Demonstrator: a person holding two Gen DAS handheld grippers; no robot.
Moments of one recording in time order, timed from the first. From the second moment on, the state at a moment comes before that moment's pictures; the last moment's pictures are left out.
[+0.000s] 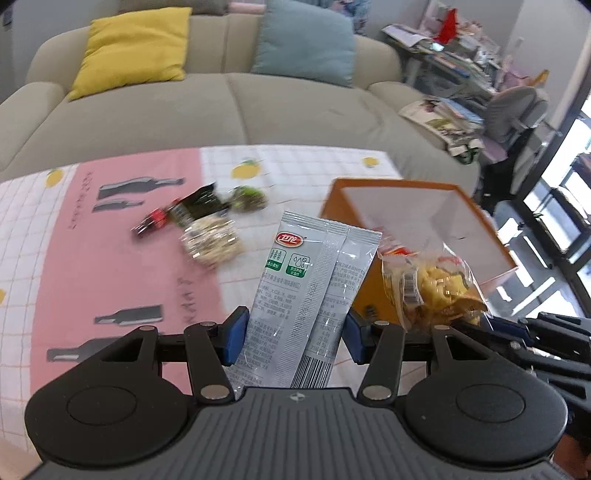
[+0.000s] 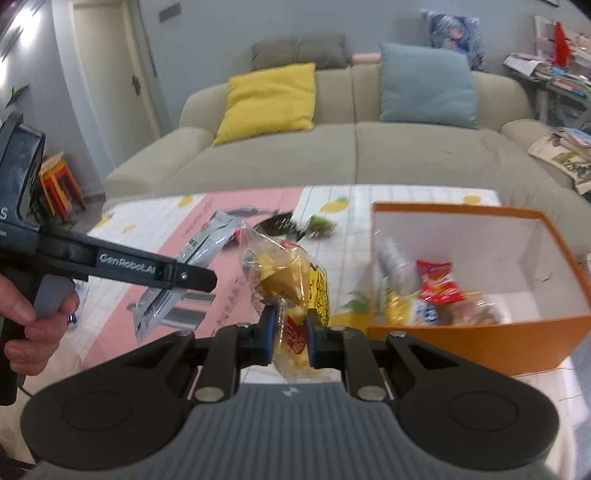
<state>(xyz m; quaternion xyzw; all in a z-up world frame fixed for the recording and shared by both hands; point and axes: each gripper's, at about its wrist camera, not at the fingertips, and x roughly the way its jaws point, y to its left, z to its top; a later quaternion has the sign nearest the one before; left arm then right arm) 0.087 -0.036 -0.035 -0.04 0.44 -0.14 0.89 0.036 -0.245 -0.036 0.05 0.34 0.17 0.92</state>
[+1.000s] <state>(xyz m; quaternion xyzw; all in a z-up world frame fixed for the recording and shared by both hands) 0.198 -0.252 -0.035 -0.01 0.46 -0.23 0.86 0.147 -0.431 -0.035 0.05 0.40 0.03 0.91</state>
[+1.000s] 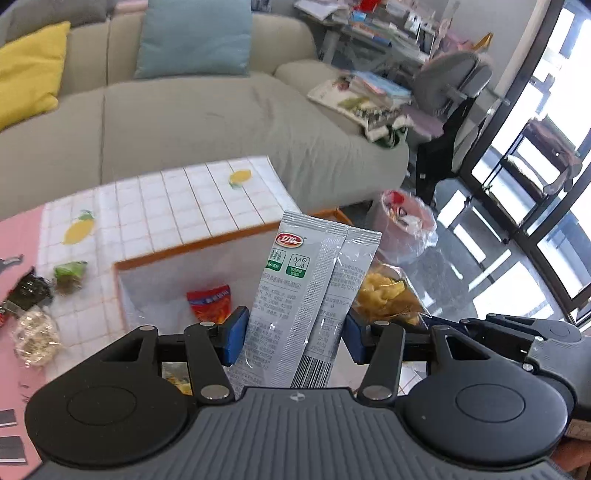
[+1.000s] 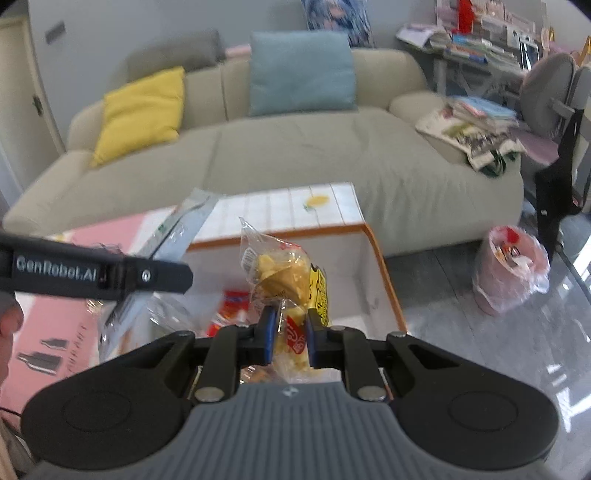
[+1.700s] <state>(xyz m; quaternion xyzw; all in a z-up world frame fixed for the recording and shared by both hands) 0.245 -0.262 -0.114 -0.04 0.57 -0.19 0.79 0.205 -0.440 -0.087 0.08 0.47 0.03 0.88</state>
